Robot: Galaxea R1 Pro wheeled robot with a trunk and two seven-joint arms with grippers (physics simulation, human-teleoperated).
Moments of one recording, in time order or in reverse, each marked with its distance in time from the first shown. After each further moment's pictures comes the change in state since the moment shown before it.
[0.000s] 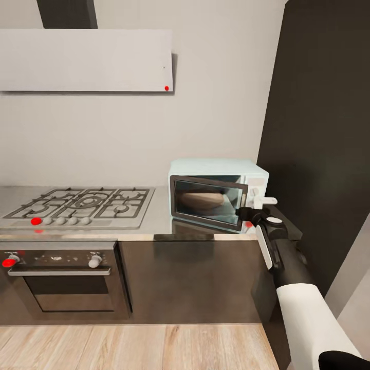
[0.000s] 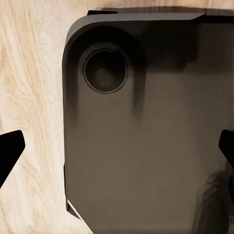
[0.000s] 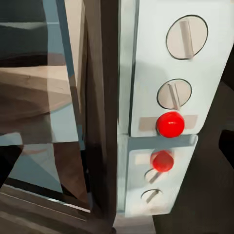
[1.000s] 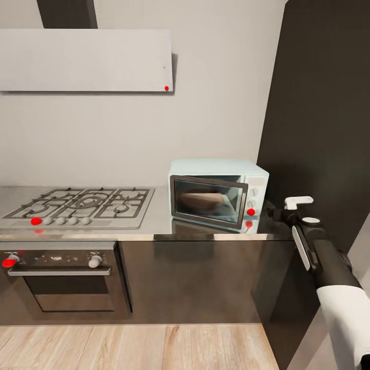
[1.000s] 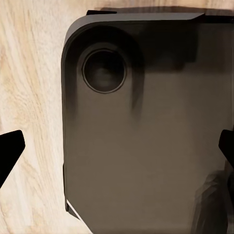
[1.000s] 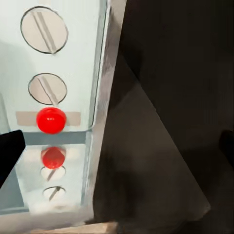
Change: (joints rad) left arm 0.000 -0.001 0.000 0.000 0.000 0.000 0.000; right arm 0.008 -0.245 -0.008 -0.002 0.003 0.019 0.064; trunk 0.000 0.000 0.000
